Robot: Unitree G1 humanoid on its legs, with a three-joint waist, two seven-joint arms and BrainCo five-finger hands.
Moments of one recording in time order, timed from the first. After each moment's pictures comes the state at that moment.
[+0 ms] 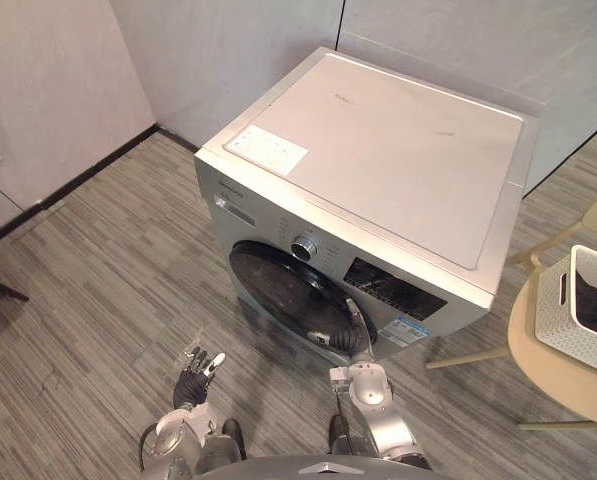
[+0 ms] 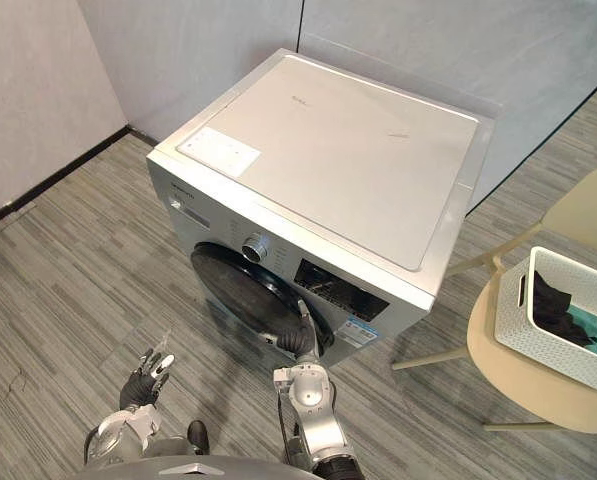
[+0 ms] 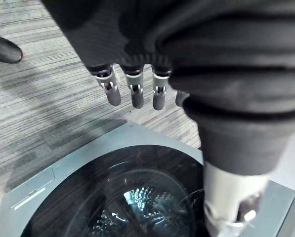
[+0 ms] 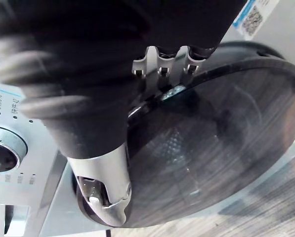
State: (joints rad) left arm 0.24 0.08 -0.17 0.52 -0.64 -0.16 0.06; right arm 0.09 0.02 0.16 0.26 -0.25 -0.02 -0.26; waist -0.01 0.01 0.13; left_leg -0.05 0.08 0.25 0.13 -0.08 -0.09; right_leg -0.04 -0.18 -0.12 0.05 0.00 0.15
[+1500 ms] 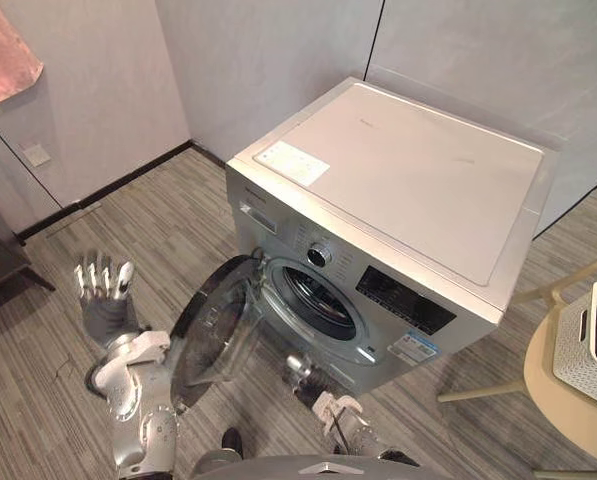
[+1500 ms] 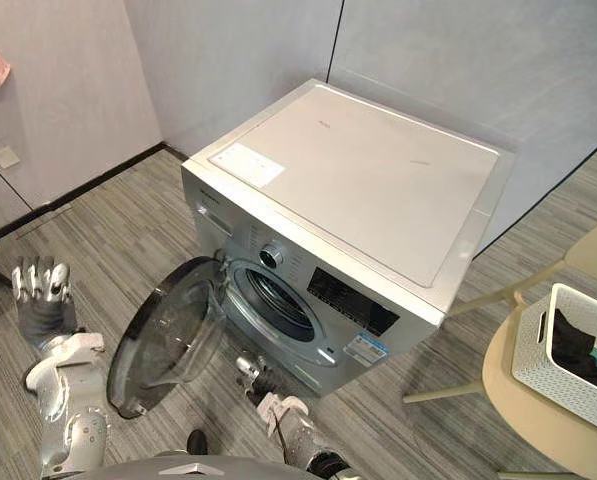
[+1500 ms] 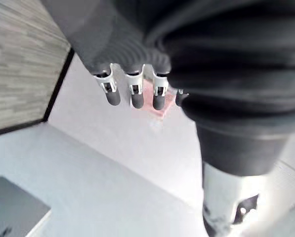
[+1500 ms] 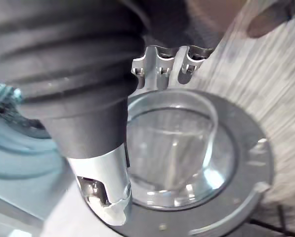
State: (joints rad) left arm 0.21 -0.04 0.04 -0.22 -0.50 -0.35 0.24; right arm -0.07 -0.01 0.50 0.89 0.97 -0.03 0.23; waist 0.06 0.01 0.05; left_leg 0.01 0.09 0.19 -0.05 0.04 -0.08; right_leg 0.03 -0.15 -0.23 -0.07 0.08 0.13
